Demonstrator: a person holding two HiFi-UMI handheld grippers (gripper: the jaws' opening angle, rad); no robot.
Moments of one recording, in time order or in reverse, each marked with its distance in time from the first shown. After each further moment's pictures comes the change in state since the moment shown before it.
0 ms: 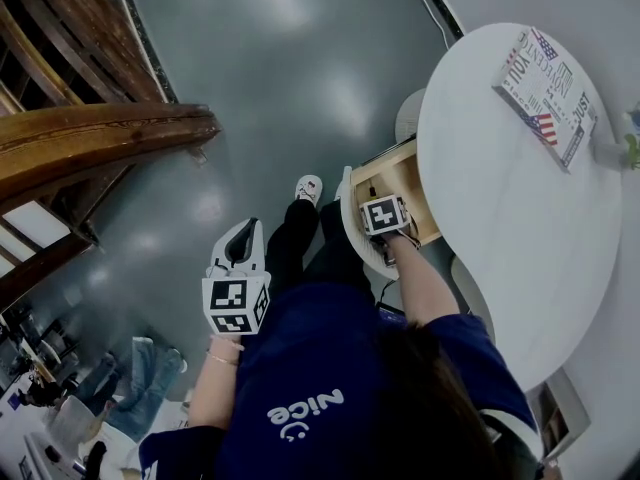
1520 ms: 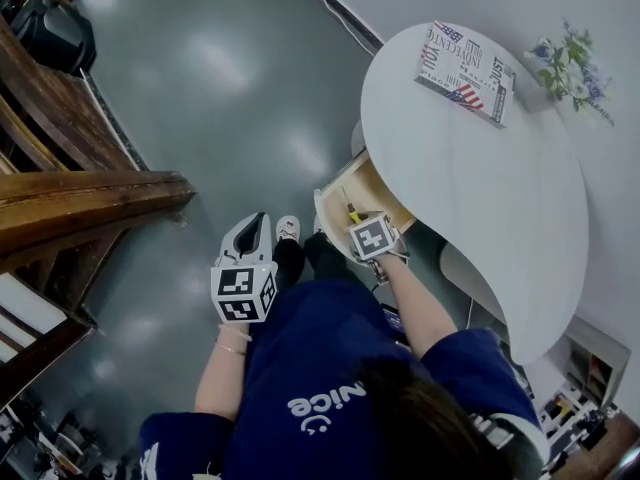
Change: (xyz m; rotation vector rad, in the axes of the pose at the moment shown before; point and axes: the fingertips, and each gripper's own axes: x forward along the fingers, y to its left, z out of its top) left arm 0.008 -0.041 0.061 0.070 -0.170 -0.236; right arm -0.105 0.027 0.008 0.022 -0.277 -0.040
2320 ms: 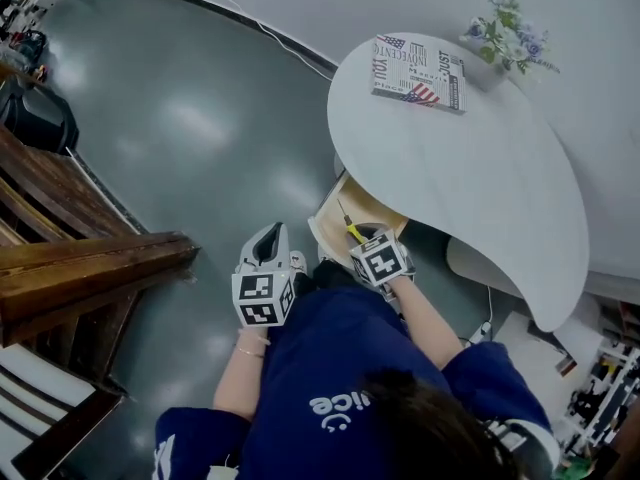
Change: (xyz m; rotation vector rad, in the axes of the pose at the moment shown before) left arm 0.021 -0.039 0.034 0.123 -0.062 -0.189; right arm -0.083 0.018 0.029 0.099 -0.259 -0.056
